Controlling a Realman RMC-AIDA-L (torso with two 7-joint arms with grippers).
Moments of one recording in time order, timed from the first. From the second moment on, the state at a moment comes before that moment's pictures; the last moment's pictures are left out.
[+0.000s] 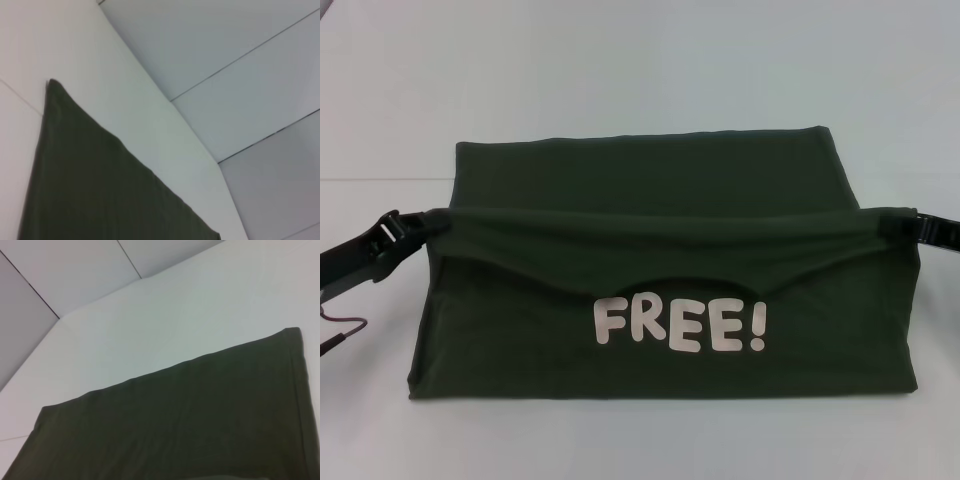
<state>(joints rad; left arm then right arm) -0.61 -2.05 0.13 0.49 2.12 1.27 -2.06 0.62 2.05 -0.47 -0.70 -2.21 -1.11 2.06</state>
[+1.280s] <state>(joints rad) -0.61 -2.13 0.13 0.46 1.93 1.12 -1.80 0.68 2.08 -0.52 -0.67 -2.21 -0.98 2.07</state>
